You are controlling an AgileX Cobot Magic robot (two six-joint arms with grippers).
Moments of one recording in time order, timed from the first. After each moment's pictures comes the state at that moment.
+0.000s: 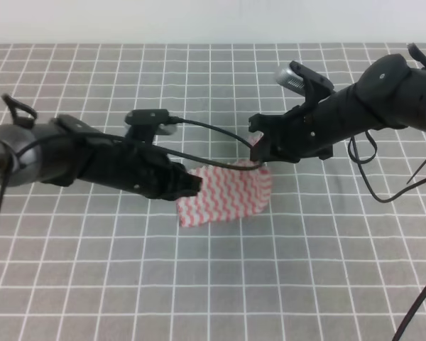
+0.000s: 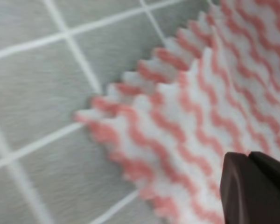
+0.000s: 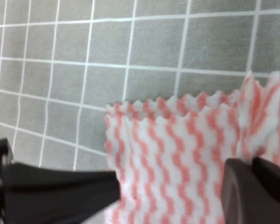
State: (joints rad) left arm -0.33 1.97 -1.21 -1.12 0.55 0.99; right arm 0.34 2.04 -1.53 0.82 0.72 -0.25
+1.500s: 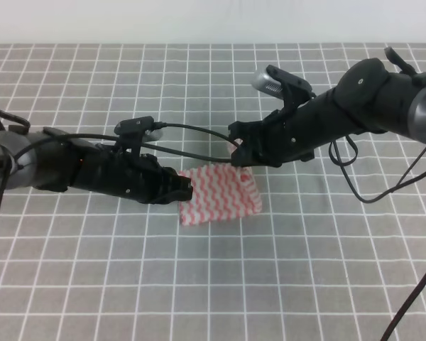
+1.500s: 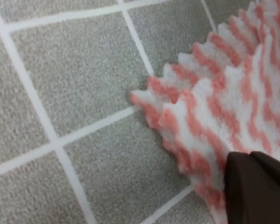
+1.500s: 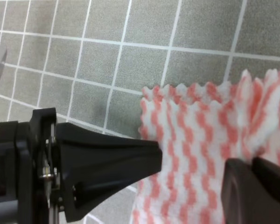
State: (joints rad) left arm -0.26 2.03 -1.21 -1.26 0.62 1.11; right arm 0.40 2.04 -1.54 0.83 0.70 -0.27
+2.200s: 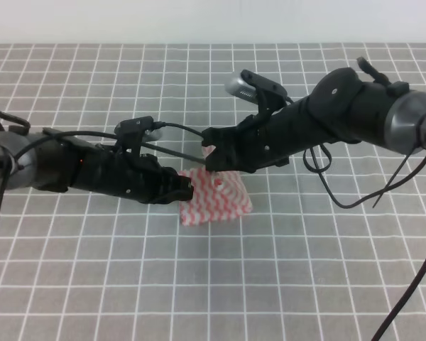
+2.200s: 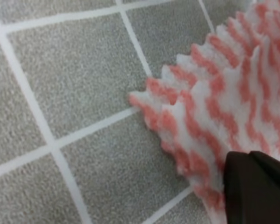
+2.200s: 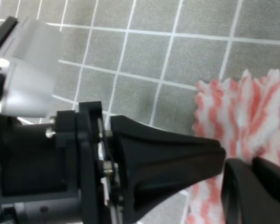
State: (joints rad) left arm -0.26 2.04 -1.21 -1.29 0.62 1.13; right arm 0.48 2.04 -1.54 0.86 0.64 -0.27
